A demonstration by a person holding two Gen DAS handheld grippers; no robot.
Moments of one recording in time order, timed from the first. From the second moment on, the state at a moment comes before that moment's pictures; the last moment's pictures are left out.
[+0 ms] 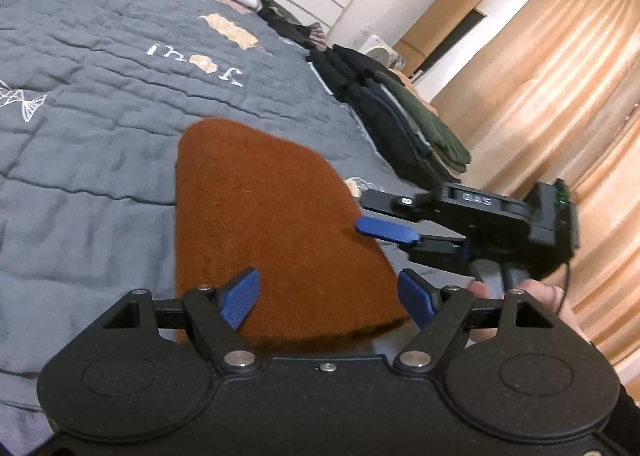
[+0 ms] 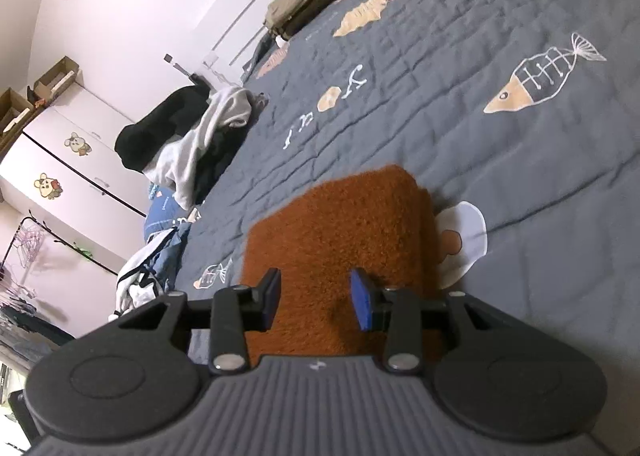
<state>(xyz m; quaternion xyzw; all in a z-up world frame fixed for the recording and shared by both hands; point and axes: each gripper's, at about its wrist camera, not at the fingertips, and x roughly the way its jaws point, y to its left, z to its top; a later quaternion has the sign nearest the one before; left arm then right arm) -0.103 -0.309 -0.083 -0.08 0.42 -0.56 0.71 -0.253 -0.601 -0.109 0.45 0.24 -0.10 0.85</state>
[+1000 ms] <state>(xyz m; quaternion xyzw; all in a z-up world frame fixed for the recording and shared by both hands) -0.132 -0.320 -0.055 0.03 0.35 -0.57 0.74 -0.267 -0.587 -0.093 0.41 0.25 -0.13 0.87</state>
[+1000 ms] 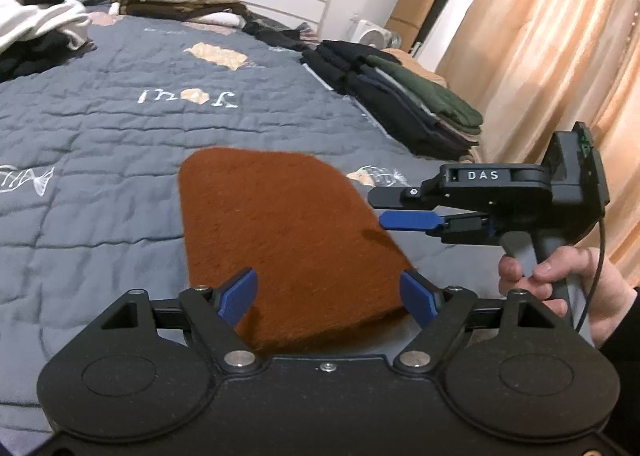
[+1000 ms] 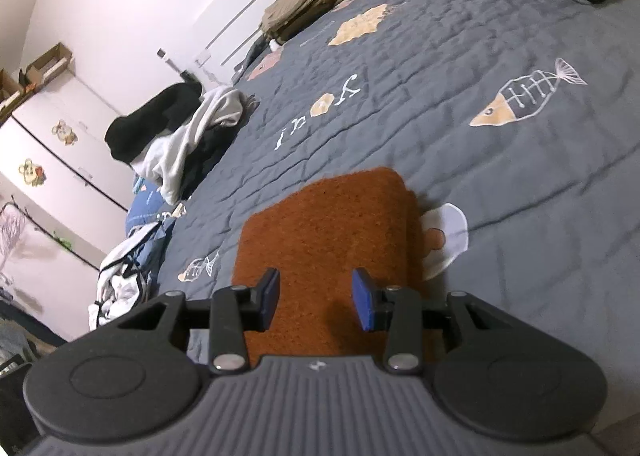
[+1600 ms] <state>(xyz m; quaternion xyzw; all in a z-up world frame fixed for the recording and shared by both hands) -0.116 -0.308 -0.043 0.01 0.34 -0.55 0.76 -0.300 -0.577 -0.091 0.40 0.25 -0.17 0.87</state>
